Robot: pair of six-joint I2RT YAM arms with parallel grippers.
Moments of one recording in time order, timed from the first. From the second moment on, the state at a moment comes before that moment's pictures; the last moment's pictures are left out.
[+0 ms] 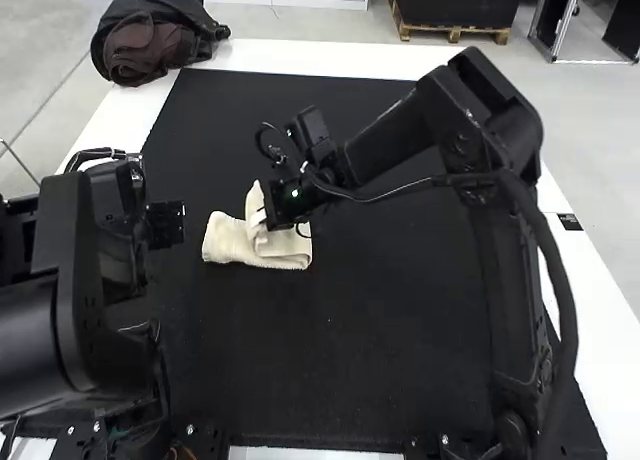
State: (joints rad) left arm 0.39 1.07 0.16 0.50 0.10 0.10; right arm 0.83 2.09 1.29 0.04 -0.42 0.32
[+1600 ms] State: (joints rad) left arm 0.39 1.07 0.16 0.52 0.10 0.10; right arm 0.76 1.96 1.15 0.32 -0.53 0.45
